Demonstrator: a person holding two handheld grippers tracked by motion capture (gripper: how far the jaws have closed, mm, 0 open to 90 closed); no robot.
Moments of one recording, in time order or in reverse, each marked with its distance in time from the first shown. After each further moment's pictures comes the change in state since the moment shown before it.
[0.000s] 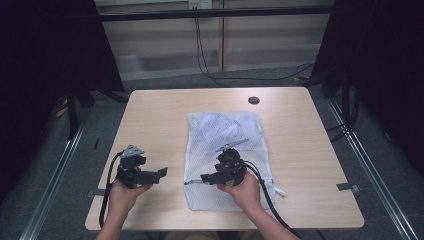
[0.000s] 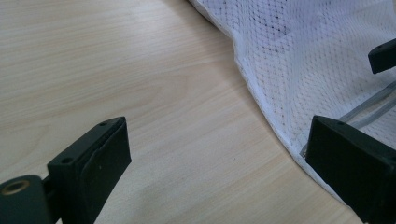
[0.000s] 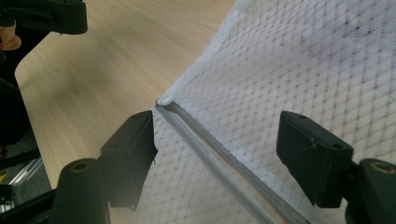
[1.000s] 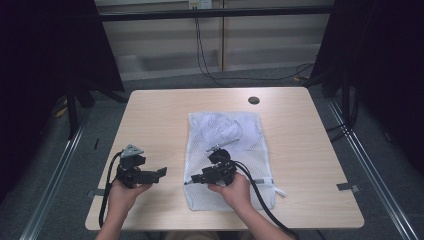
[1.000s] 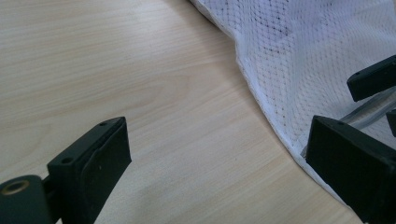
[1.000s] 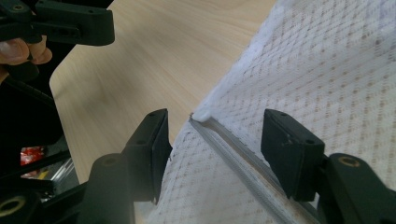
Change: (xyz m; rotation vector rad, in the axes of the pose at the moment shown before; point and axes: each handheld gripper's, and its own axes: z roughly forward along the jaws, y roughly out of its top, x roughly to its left) left arm 0.002 0.000 -0.001 0.005 0.003 0.001; right arm 0.010 0.008 0.023 0.018 0.101 0.056
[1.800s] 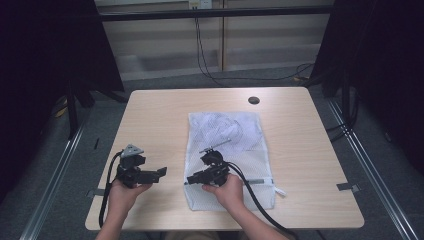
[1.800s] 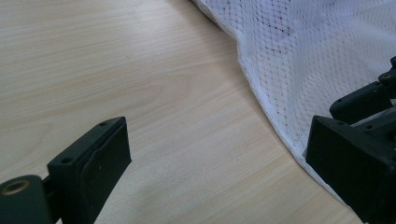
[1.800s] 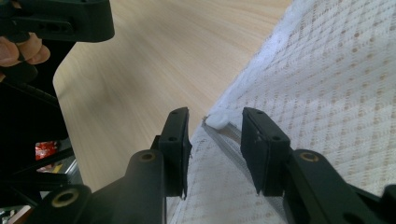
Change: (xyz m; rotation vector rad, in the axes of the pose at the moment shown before) left arm 0.000 0.000 0.001 -0.003 0.003 -0.010; right arm 0.005 0.004 0.021 0.056 0.032 0.036
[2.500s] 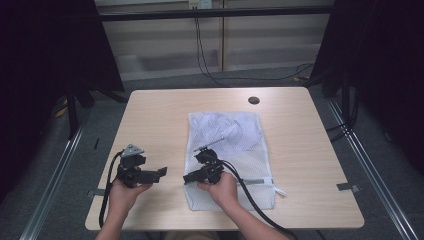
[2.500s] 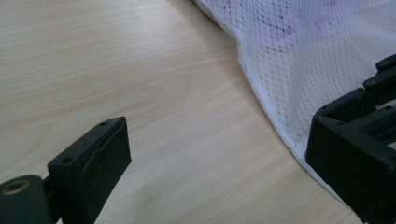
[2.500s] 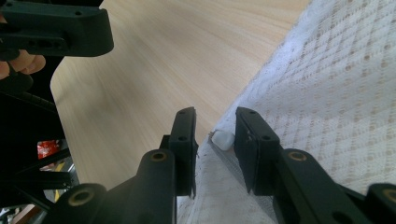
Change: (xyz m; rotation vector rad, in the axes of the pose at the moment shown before) left arm 0.000 0.000 0.001 0.004 -0.003 0.000; right arm 0.004 0.010 0.013 0.030 -0.001 0.016
